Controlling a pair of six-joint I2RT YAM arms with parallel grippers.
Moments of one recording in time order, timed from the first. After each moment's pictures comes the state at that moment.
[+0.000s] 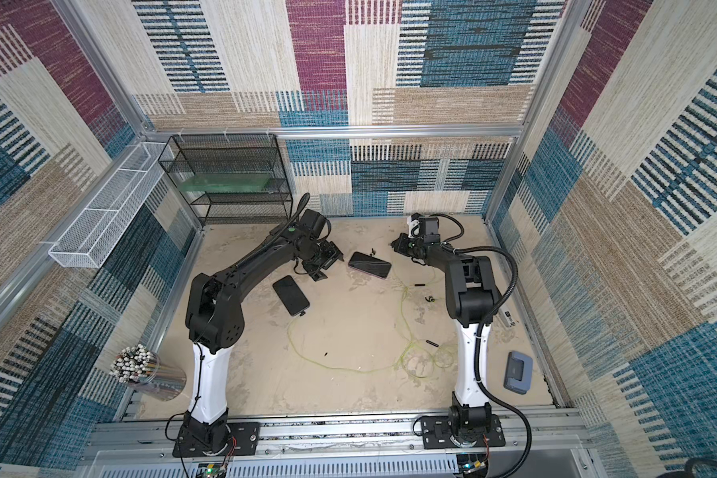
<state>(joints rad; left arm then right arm) -0.49 2.13 1.88 -0.85 0.24 -1.12 0.07 2.29 1.60 -0.02 -0.53 0.43</state>
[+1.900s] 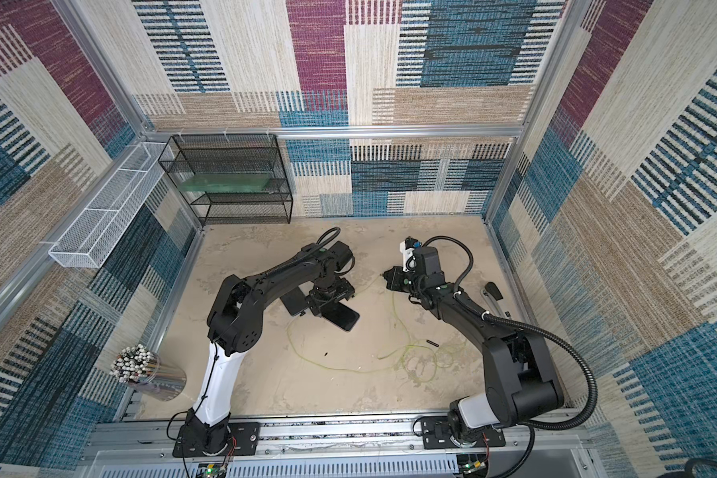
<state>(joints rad) -0.65 2.24 1.86 -1.12 0.06 -1.23 0.28 1.44 0.85 -0.03 -0.36 0.47</state>
